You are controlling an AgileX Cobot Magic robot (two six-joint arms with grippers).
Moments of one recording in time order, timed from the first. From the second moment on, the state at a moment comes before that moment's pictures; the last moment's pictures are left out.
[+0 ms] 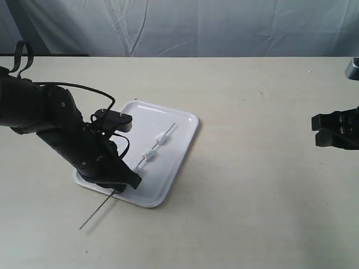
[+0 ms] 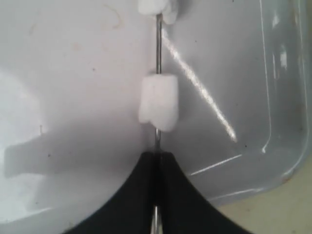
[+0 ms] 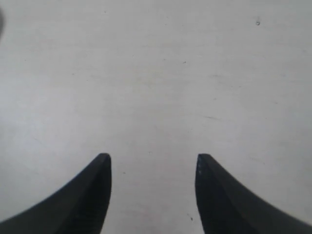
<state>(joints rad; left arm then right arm) -0.45 1.83 -0.86 -0.52 0.55 0.49 -0.02 1.33 -0.67 0.39 0.54 -0.28</state>
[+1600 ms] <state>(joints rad) -0.04 1.56 -0.45 -1.46 1.04 1.19 0.32 1.93 -0.85 1.73 1.04 -1.31</state>
